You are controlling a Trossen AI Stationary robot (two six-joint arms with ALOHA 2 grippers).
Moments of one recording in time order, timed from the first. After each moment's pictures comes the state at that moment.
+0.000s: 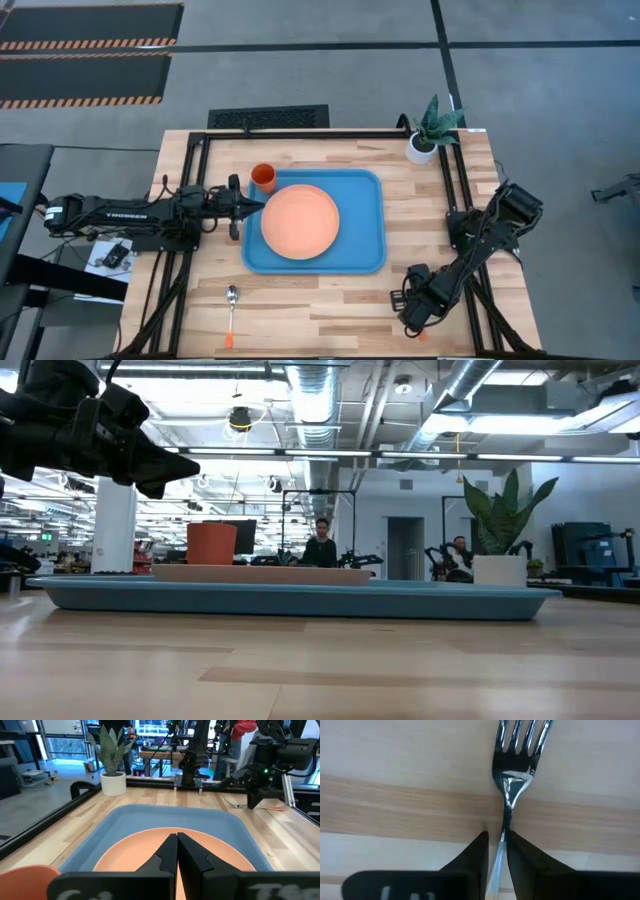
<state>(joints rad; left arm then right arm) 0.17 0.61 0.02 0.52 0.06 -0.03 0.82 1.74 0.96 -0.76 -0.07 2.28</state>
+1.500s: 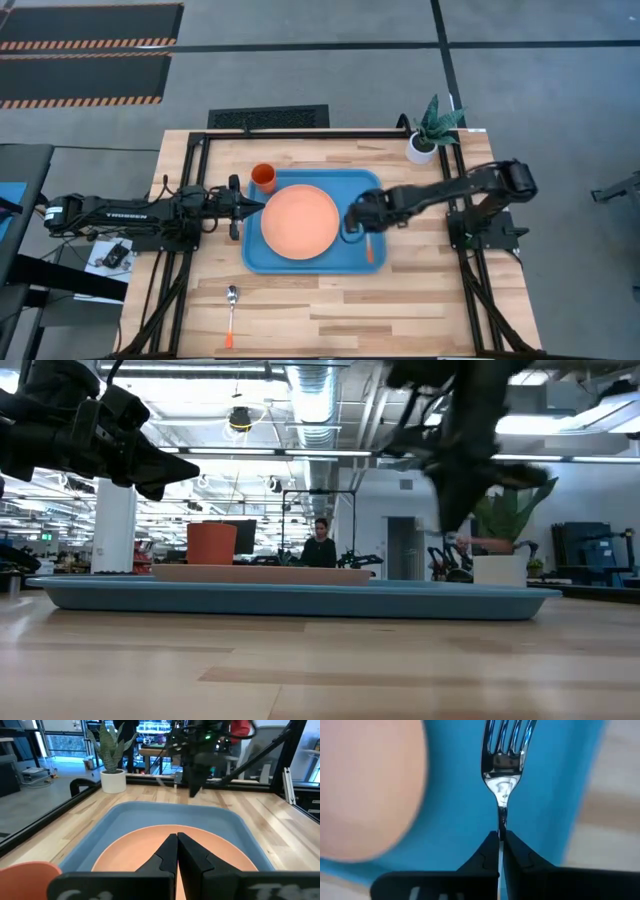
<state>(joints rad) 0.17 0.61 0.02 0.51 0.06 -0.03 0.07 1.62 1.14 -0.82 0.13 1.48</state>
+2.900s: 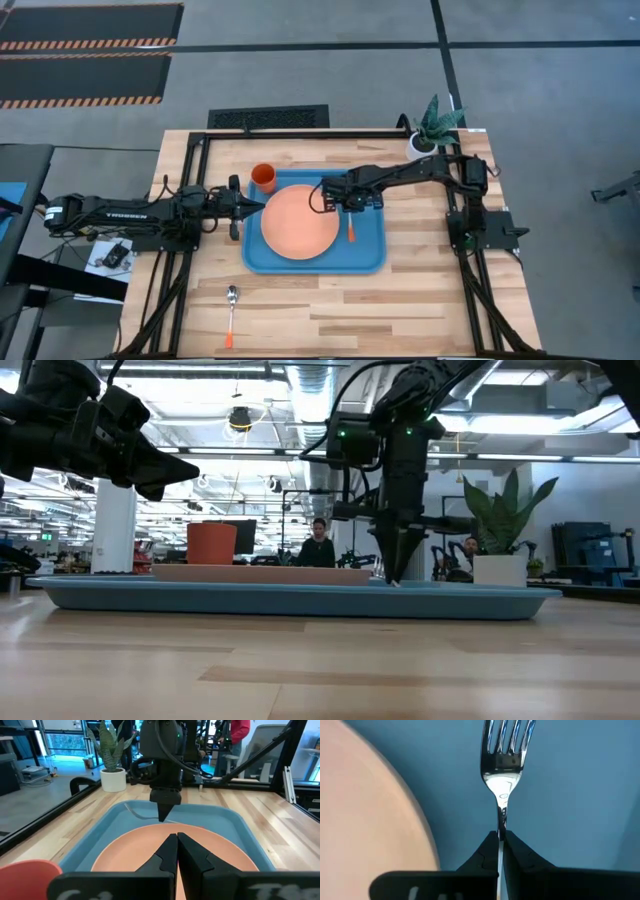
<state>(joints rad) 0.17 0.61 0.02 0.50 0.06 -0.03 -0.15 1.95 1.35 -0.79 0.05 1.34</state>
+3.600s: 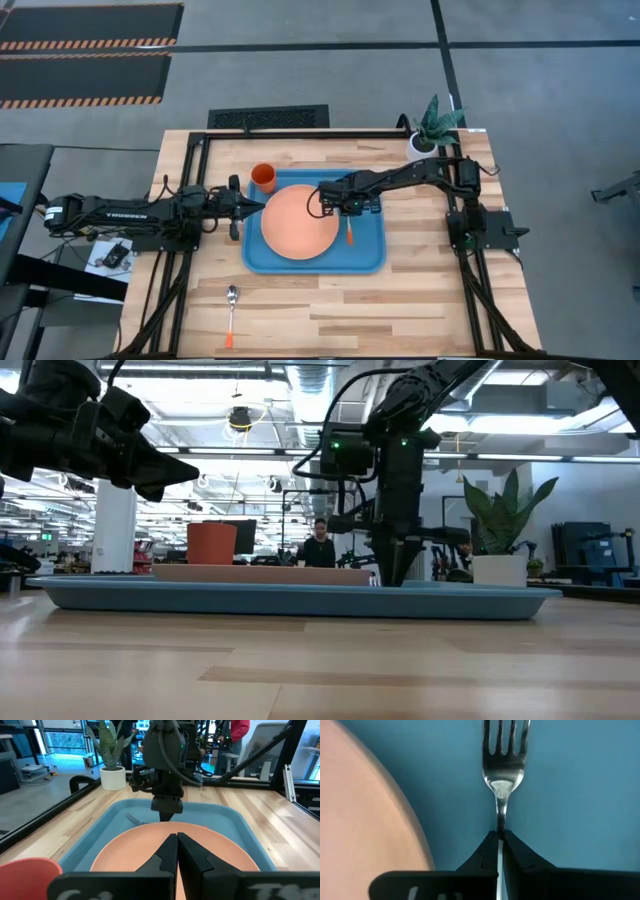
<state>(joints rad) 0.17 0.61 0.02 0.50 0.06 -0.03 -0.14 2.01 1.35 -0.76 0.06 1.37</state>
